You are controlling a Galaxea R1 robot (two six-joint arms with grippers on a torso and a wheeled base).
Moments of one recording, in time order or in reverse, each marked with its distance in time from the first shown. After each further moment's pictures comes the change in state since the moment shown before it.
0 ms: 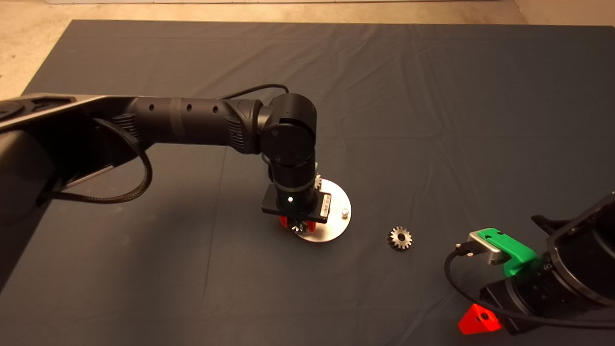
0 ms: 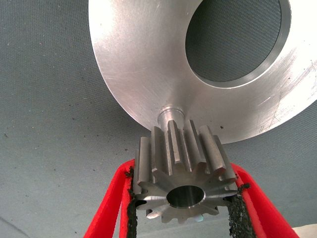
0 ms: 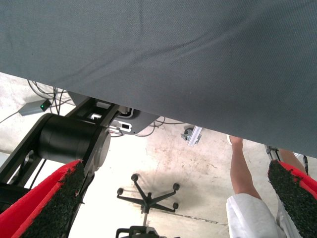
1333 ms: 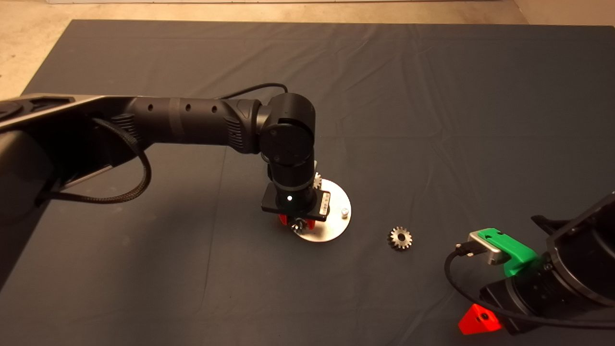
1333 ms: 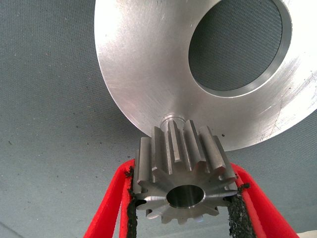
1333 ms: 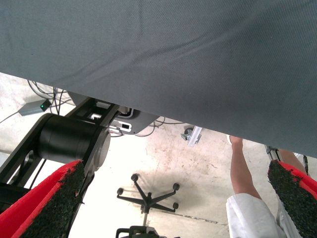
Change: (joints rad) left arm 0.000 -0.003 -0.003 0.005 -0.005 0.003; right arm 0.000 0.000 0.000 0.000 0.000 0.000
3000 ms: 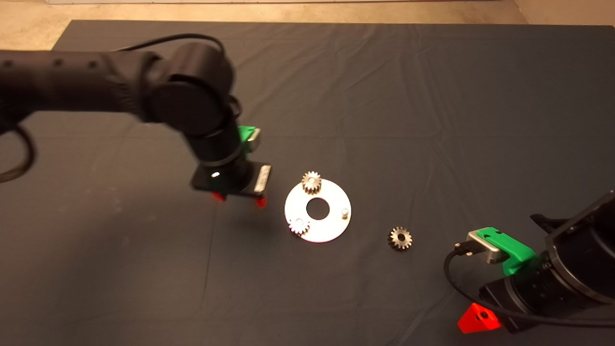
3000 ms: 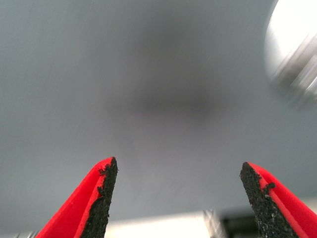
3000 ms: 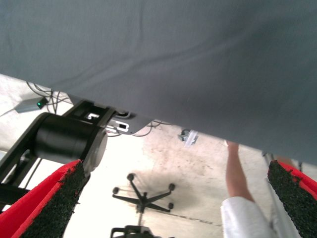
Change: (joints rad) left arm -0.164 -0.398 0.352 -0.081 0.001 -0.026; right arm 0.000 0.000 -0.030 0.000 0.000 -0.062
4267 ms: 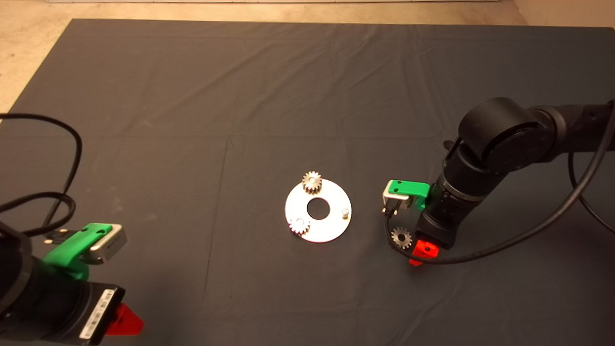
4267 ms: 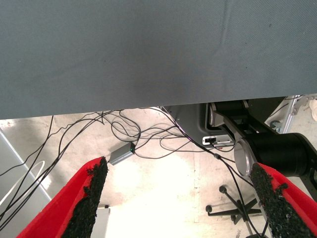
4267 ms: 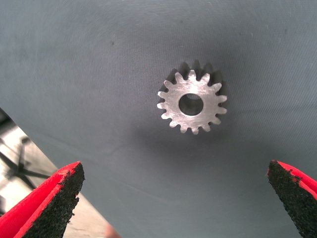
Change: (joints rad) left arm -0.033 -0.506 0.462 -0.124 0.004 -0.017; right arm 0.004 0.237 -0.461 -0.005 0.006 -1.008
